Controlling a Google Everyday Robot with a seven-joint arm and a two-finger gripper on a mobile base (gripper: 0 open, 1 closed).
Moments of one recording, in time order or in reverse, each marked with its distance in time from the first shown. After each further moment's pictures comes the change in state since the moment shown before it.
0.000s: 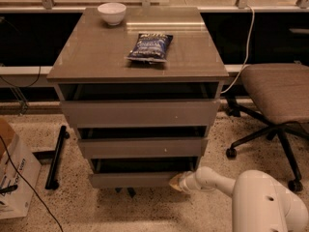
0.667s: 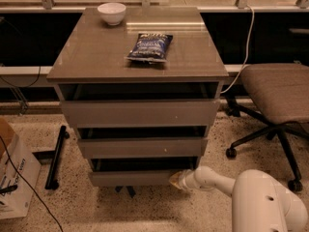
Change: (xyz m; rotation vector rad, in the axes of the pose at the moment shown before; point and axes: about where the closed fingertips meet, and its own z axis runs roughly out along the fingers) arm -0.007 -0.012 0.001 0.042 -0.010 -0.016
